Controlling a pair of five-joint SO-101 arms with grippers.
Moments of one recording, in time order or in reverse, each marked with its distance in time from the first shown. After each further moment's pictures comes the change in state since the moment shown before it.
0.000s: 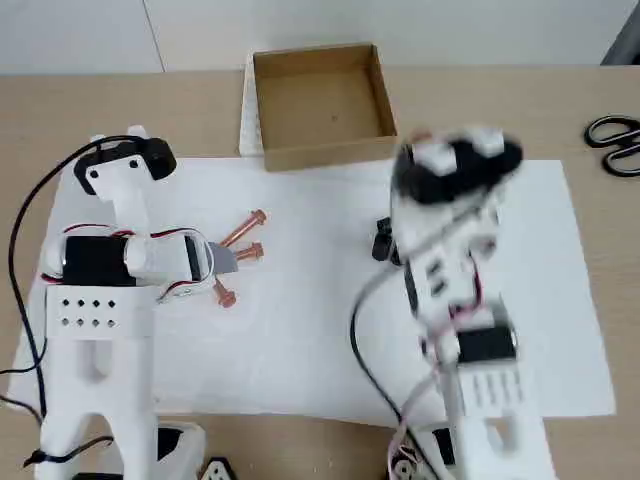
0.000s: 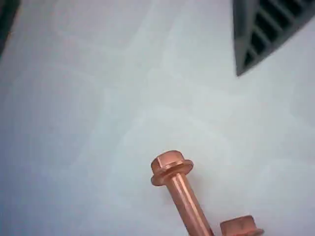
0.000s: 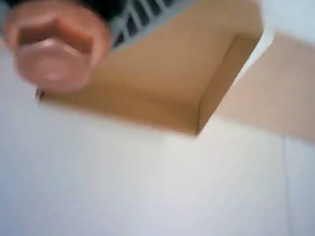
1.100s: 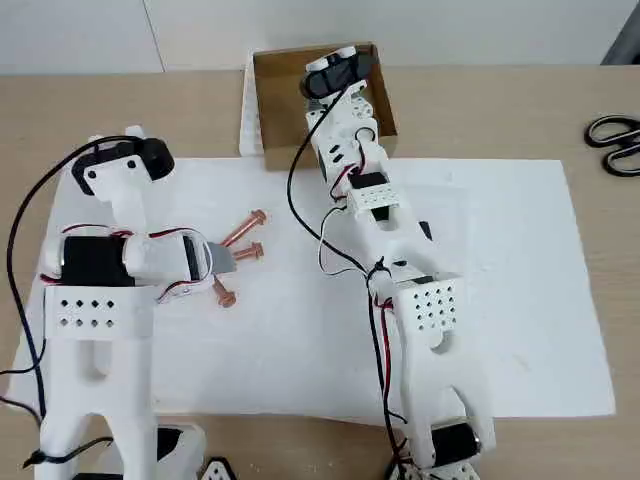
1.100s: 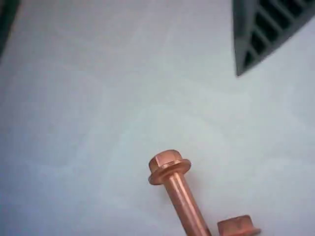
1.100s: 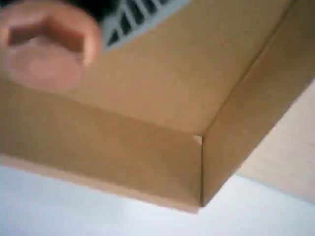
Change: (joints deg) left arm -0.4 0.0 0.0 0.0 0.0; right arm -6.5 105.3 -80.9 -17.8 0.1
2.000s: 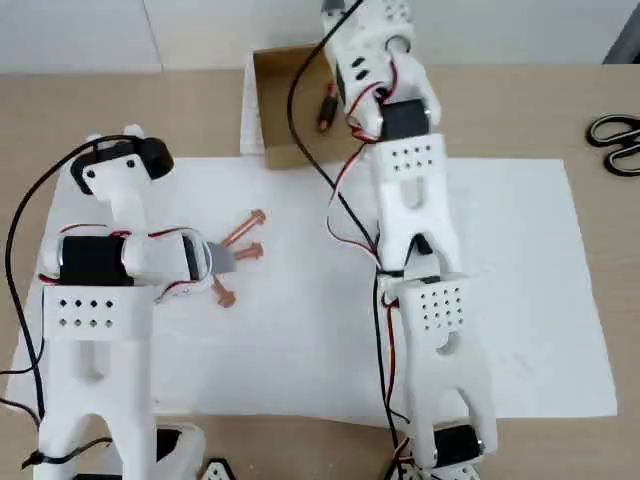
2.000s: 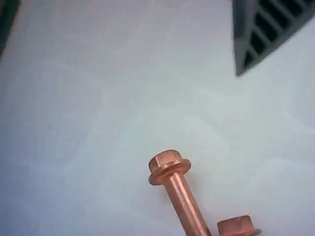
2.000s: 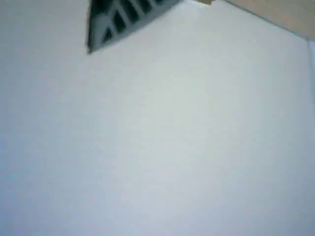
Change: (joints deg) left arm 0.0 0.0 0.0 0.0 0.0; right arm 1.8 -0.4 -59.5 54.4 0.0
